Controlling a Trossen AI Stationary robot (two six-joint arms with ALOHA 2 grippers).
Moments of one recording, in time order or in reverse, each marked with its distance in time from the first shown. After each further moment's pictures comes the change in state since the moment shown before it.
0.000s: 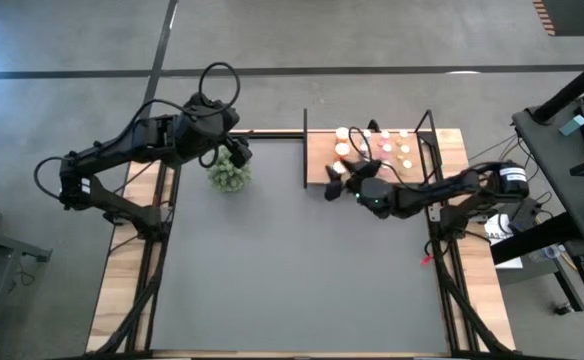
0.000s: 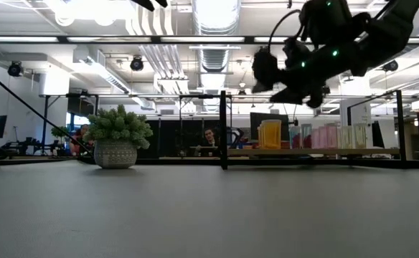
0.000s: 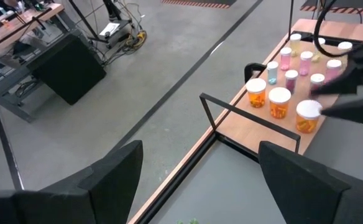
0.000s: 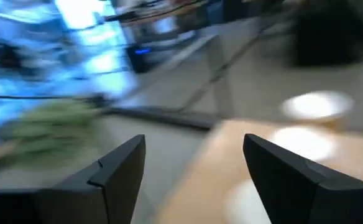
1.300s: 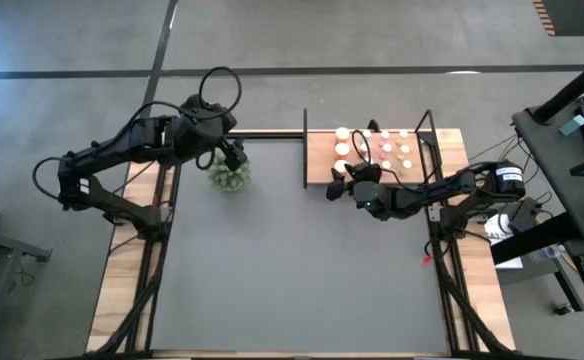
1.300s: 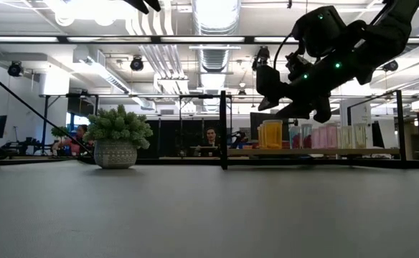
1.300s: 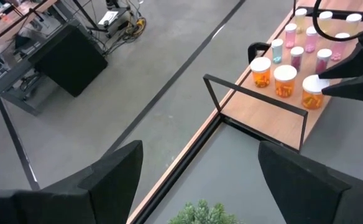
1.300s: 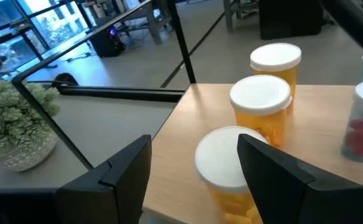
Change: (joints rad) left arm 0.000 -0.011 0.000 -0.087 0.001 0.000; right arm -0.001 0.022 0.000 -0.183 0.021 0.238
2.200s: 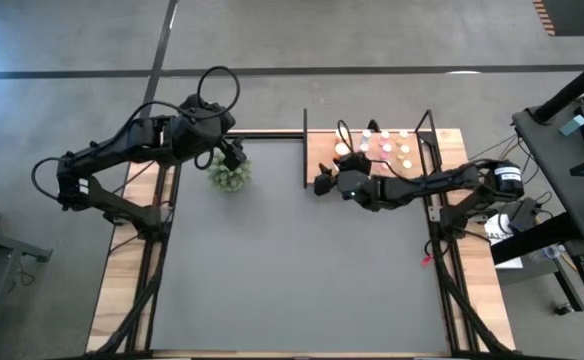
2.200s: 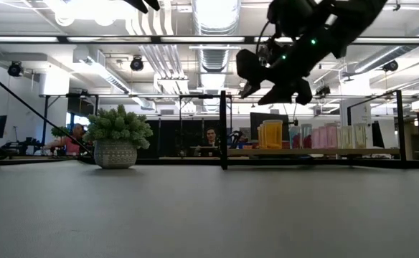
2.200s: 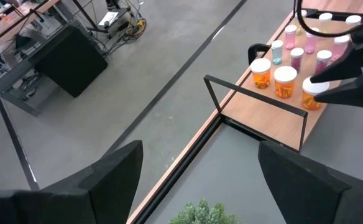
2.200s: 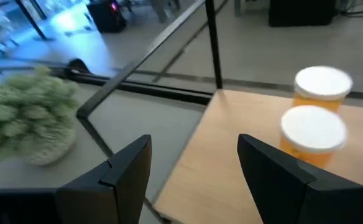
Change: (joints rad) left arm 0.000 -0.007 0.000 -0.001 0.000 0.000; right arm -0.017 0.008 0.255 -0.336 -0.078 0.011
